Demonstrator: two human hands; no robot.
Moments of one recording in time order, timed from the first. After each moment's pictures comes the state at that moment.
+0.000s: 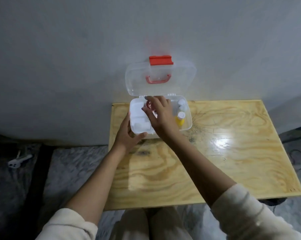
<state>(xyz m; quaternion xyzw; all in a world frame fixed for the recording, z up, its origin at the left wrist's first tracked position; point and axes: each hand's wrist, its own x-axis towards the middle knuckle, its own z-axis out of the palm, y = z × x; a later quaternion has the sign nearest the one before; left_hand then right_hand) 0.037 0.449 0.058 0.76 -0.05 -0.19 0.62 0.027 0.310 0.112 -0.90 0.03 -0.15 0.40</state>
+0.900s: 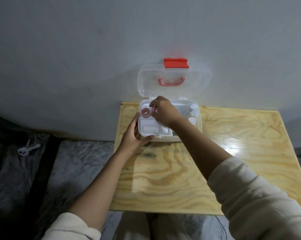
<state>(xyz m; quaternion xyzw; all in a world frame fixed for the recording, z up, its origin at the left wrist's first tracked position) 0.038 0.451 0.054 0.75 -0.04 -0.19 0.63 0.092 0.295 0.088 -0.96 -0.04 0.04 0.27</state>
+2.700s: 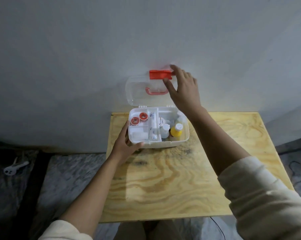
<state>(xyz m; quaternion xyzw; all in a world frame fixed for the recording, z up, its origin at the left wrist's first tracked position) 0.043 0.450 0.053 0.74 -0.03 -0.21 0.64 0.093 0.228 0.168 -0.95 0.05 -0.23 0.23</state>
